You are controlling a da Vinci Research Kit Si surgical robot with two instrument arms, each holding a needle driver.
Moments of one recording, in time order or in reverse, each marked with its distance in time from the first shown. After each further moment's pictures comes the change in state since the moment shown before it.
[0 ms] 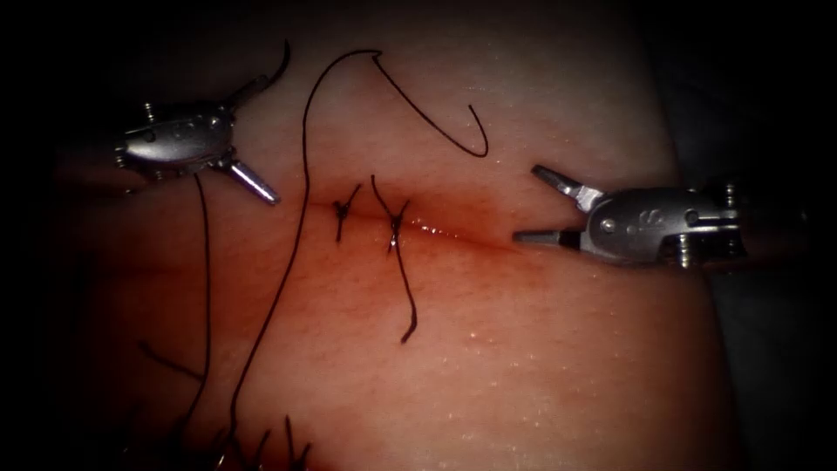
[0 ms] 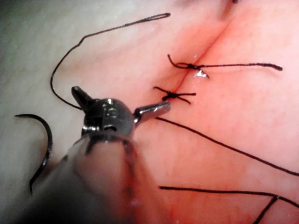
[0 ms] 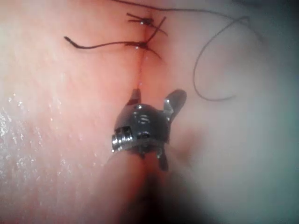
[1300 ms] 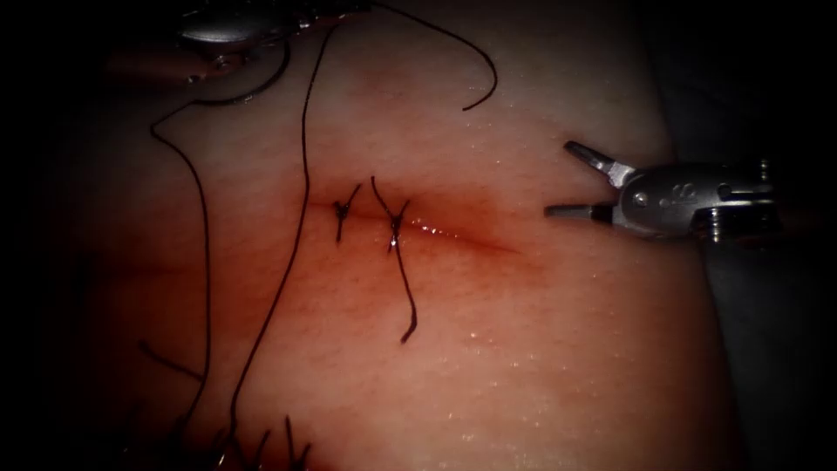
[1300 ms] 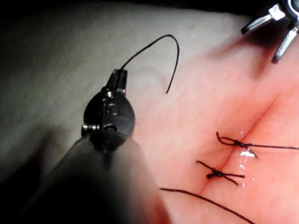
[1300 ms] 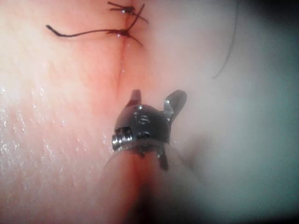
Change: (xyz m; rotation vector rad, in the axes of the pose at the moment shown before) right arm -0.001 0.003 0.000 -0.040 -0.022 -0.007; left arm 0.009 -0.009 0.006 0.084 0.253 -0.035
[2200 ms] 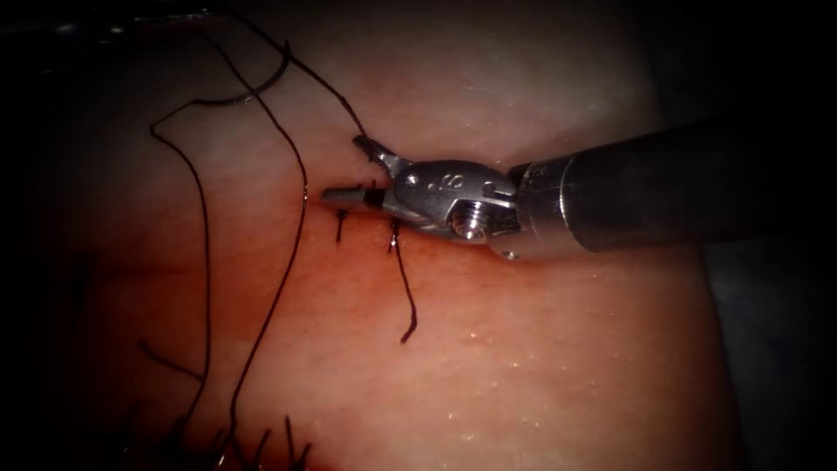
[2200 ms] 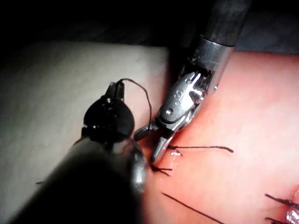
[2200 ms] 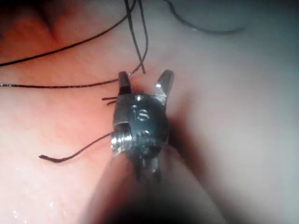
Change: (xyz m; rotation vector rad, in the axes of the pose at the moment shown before) right arm 0.004 -0.009 0.015 0.136 -0.012 0.333; left arm 0.017 0.009 -0.018 -0.003 -0.115 0.050
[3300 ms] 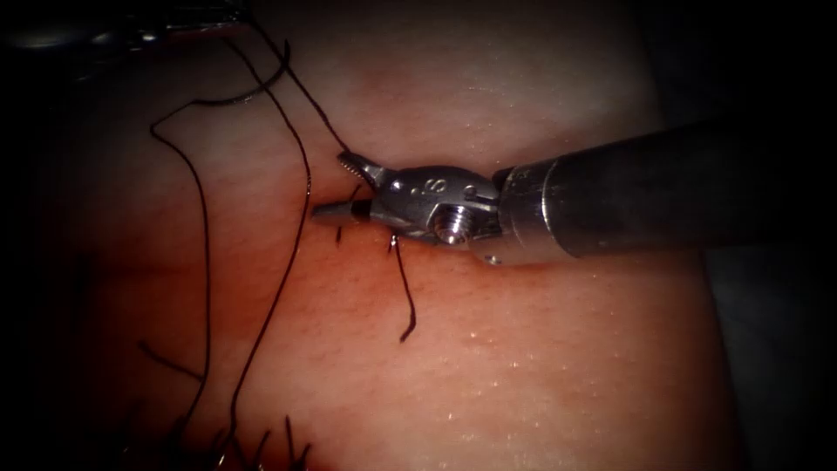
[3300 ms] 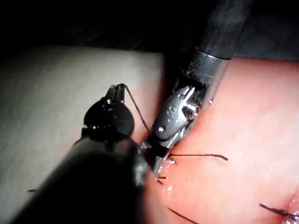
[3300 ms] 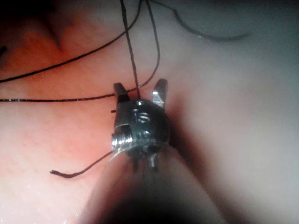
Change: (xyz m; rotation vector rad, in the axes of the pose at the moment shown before) right arm 0.001 -0.002 0.003 -0.069 0.012 0.079; left arm 0.000 0.001 0.002 -0.016 -0.019 -0.004
